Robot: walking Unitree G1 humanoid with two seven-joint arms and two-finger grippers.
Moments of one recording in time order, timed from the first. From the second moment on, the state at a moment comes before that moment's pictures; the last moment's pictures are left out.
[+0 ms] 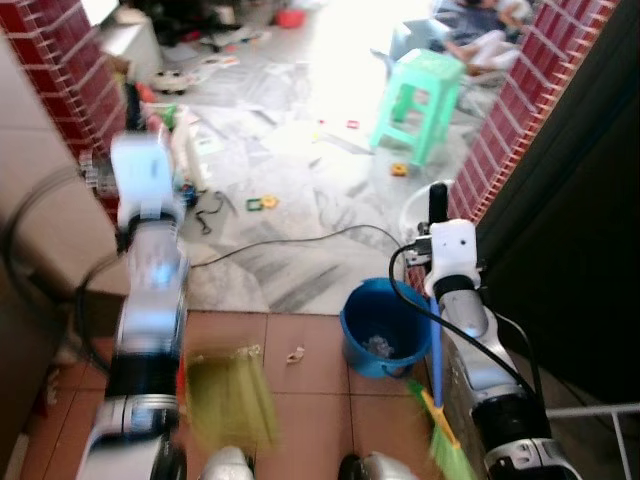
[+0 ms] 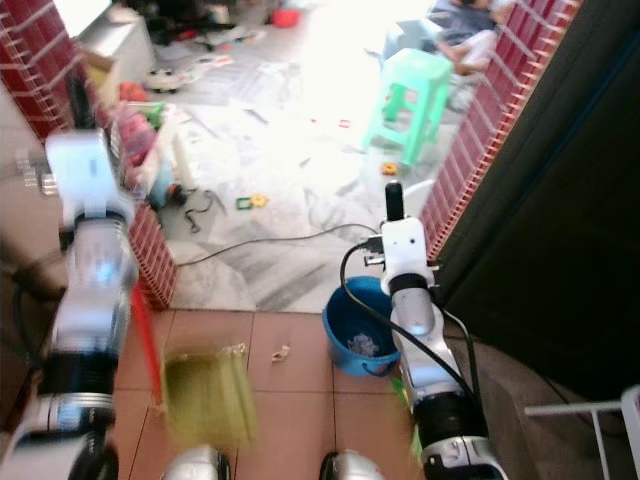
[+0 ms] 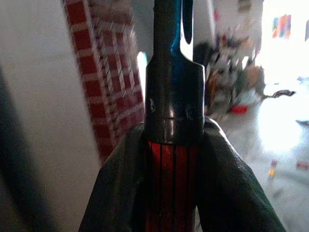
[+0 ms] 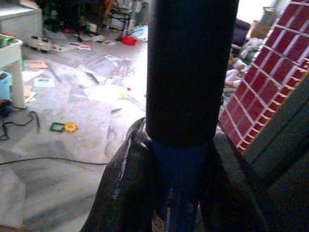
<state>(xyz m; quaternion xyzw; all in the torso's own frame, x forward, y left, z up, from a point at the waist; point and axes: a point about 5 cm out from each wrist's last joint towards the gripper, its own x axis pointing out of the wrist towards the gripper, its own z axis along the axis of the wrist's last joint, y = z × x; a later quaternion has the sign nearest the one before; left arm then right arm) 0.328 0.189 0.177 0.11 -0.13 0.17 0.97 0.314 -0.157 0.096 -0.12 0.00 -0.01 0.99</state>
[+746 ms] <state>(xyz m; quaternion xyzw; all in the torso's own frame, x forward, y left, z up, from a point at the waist) 0.297 0.158 0.123 0.04 -0.04 0.05 1.00 0.313 -0.151 0.096 -0.10 -0.01 0.01 0.99</state>
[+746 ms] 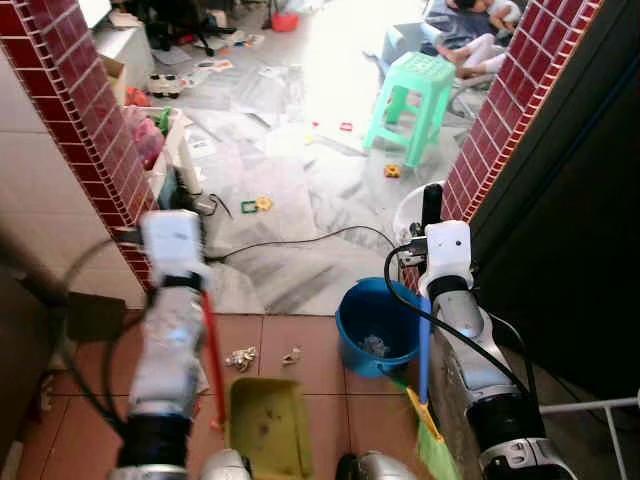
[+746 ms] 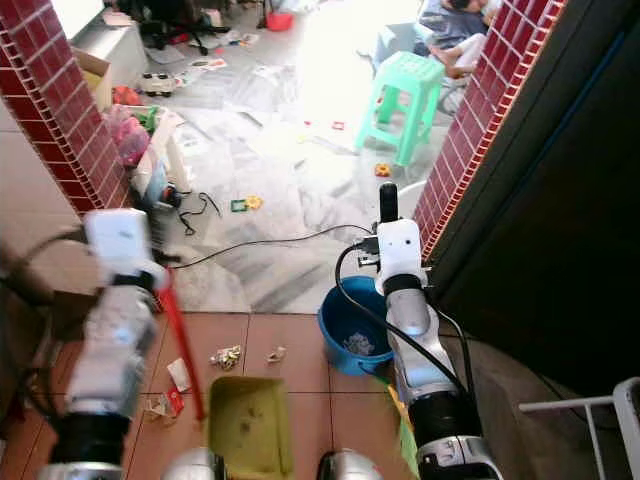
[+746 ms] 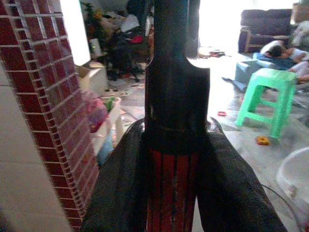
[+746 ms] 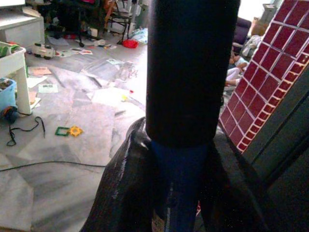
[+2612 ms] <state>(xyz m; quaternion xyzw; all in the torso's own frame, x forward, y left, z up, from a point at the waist) 0.304 0.177 0.165 0.09 -0.11 0.12 0.98 0.316 -0.142 0.093 -0.10 0.00 0.02 0.99</state>
